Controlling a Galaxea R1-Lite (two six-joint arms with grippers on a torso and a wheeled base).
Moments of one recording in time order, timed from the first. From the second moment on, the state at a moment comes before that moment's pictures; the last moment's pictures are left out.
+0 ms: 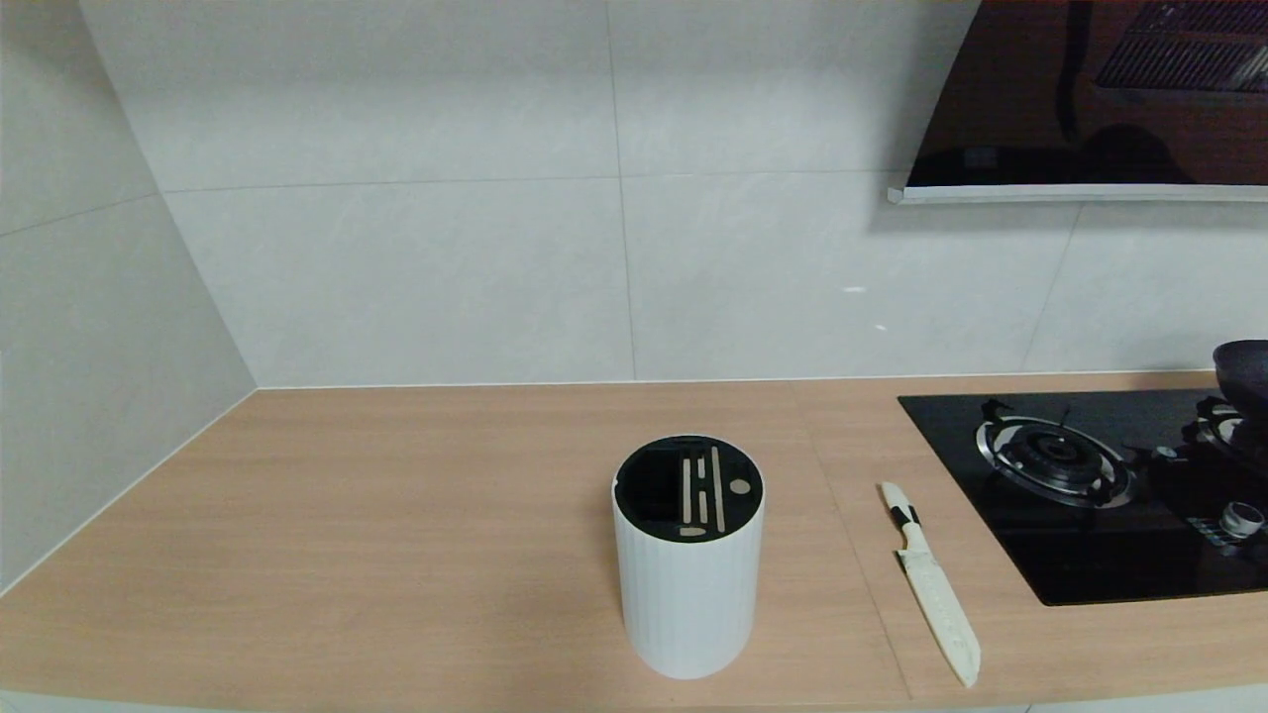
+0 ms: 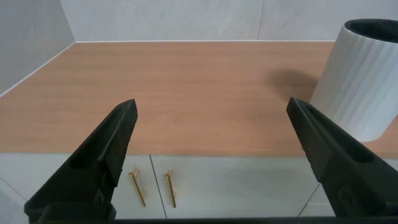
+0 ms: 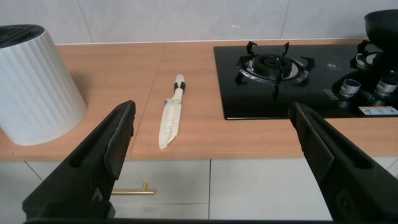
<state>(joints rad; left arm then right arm) 0.00 0.00 0.00 0.00 0.03 0.00 0.00 0.00 0.00 0.01 -0.01 0.00</state>
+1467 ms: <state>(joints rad) 0.00 0.00 0.00 0.00 0.03 0.00 0.16 0.78 -0.26 -0.14 0.15 0.03</state>
